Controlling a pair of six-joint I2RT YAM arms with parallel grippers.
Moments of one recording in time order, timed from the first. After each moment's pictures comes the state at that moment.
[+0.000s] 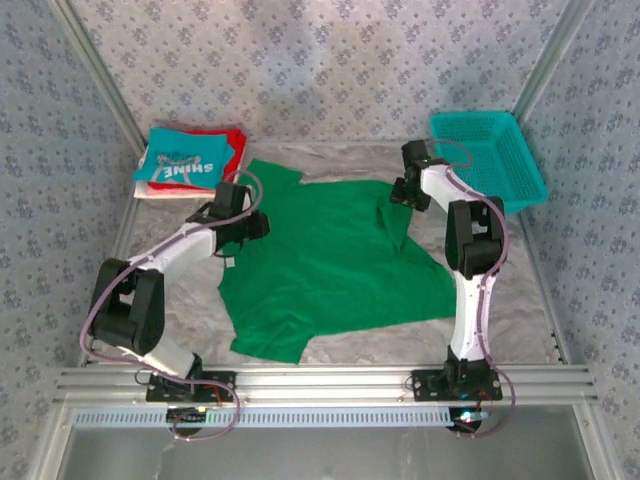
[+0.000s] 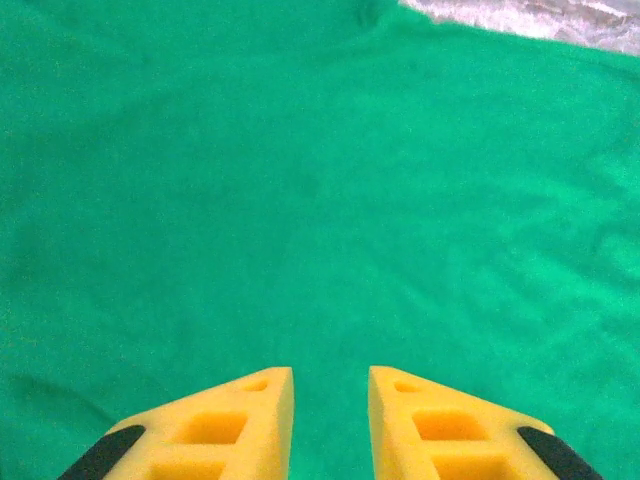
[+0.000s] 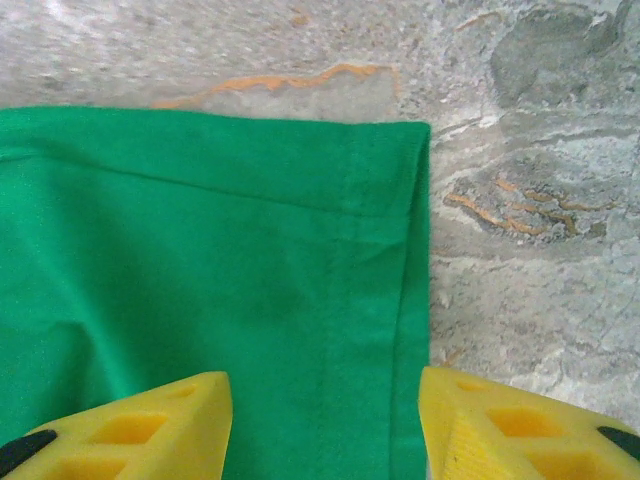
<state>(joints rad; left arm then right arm) -0.34 1.55 0.96 -0.31 0.10 -0.47 0.15 2.20 1.73 -0.72 0.06 0.45</state>
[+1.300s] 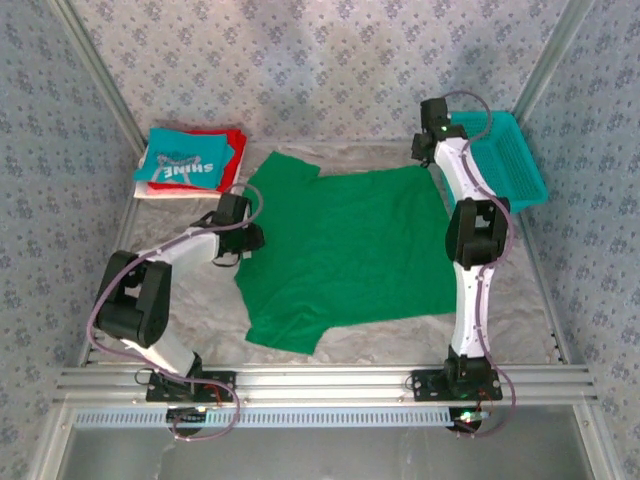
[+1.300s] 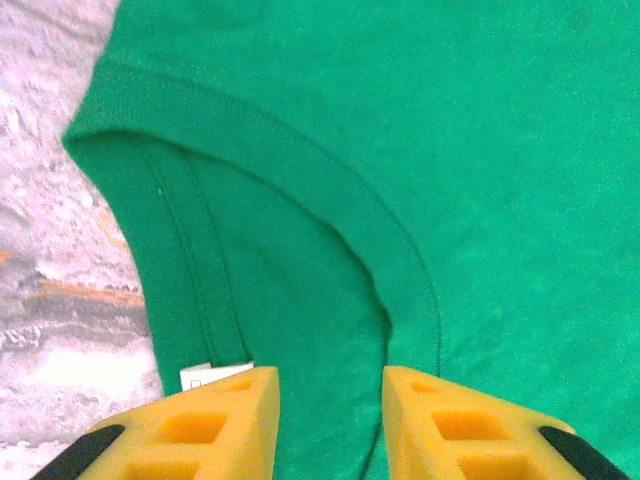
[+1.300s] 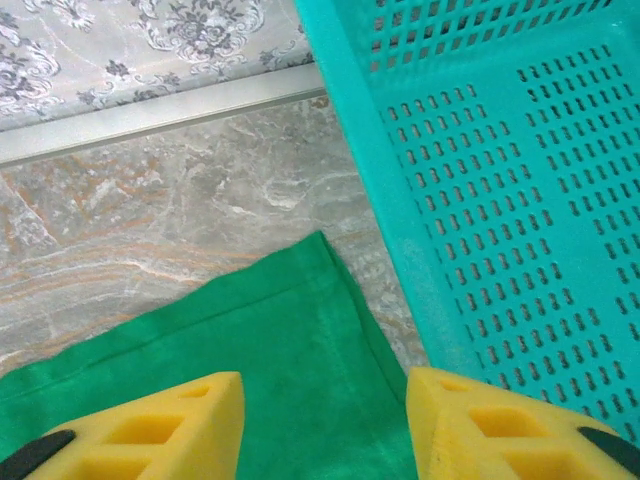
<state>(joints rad) -0.33 1.61 0.93 -0.31 0.01 -0.47 0.08 2.31 2.20 -0.80 0.26 0.23</state>
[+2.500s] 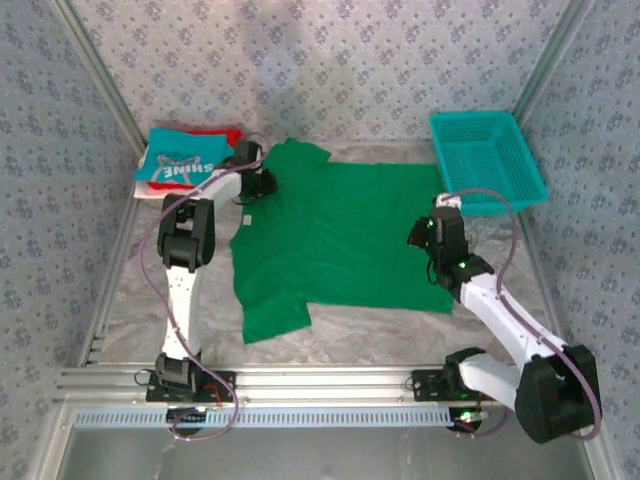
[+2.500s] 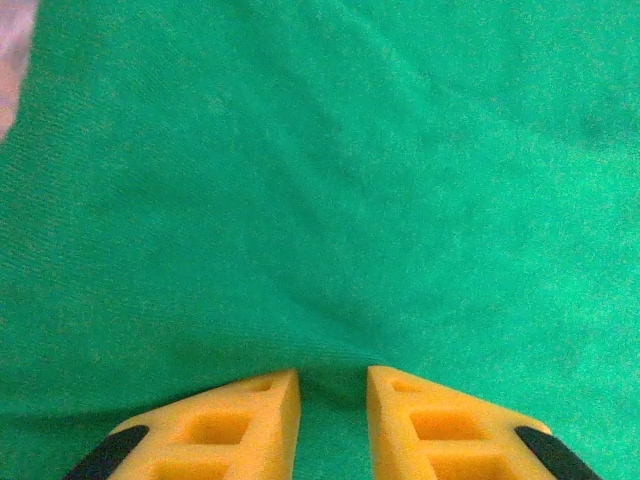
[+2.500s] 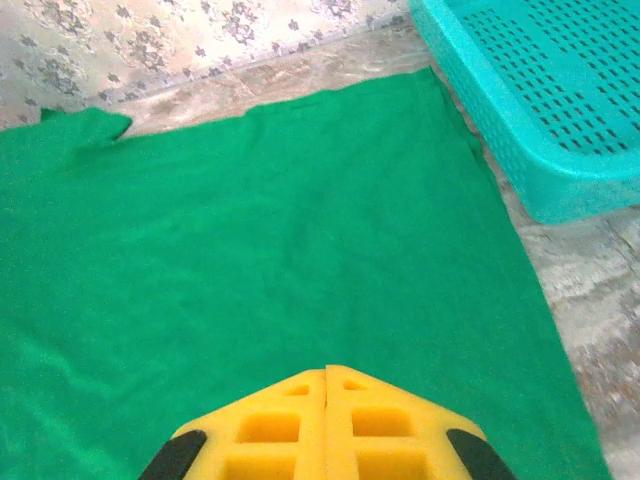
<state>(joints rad) -0.22 2.44 1.99 -0.48 0.18 -0.51 0.30 1.04 0.63 -0.13 0.26 0.39</state>
